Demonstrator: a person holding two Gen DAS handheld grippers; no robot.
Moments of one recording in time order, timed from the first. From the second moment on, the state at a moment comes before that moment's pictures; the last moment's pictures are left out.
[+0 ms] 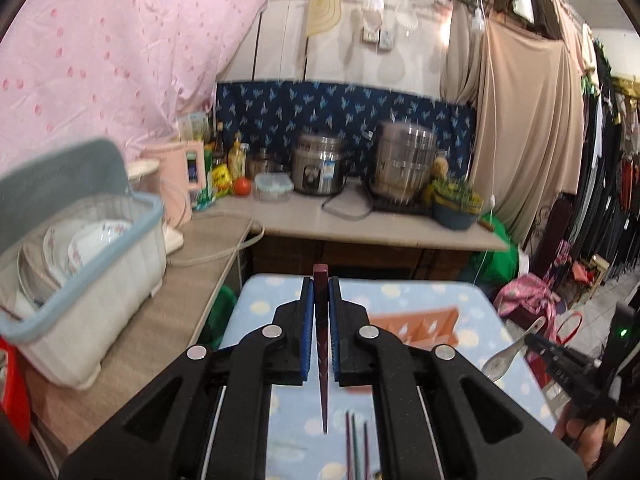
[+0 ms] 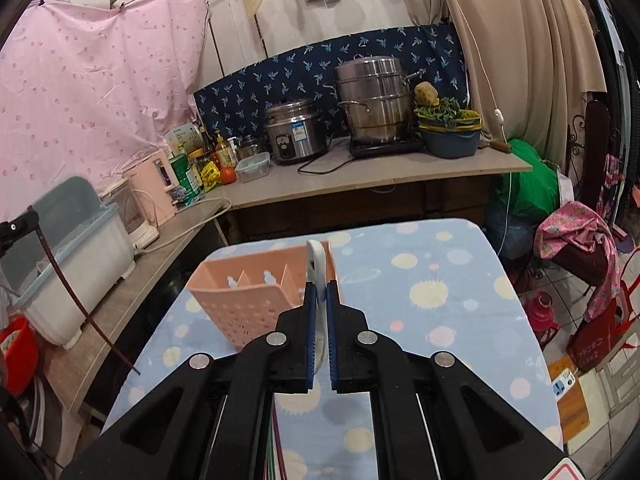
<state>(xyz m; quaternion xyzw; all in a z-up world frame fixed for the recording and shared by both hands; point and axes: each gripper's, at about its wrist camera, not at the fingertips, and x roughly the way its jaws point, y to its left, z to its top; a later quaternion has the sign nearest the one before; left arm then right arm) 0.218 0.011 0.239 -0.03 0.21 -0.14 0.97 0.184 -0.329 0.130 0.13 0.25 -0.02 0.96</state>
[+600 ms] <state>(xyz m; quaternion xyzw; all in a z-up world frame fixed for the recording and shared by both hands) 0.304 -0.057 0.245 -0.06 0.17 -0.17 0.97 0.282 -0.339 0.106 0.15 0.28 -0.01 0.95</state>
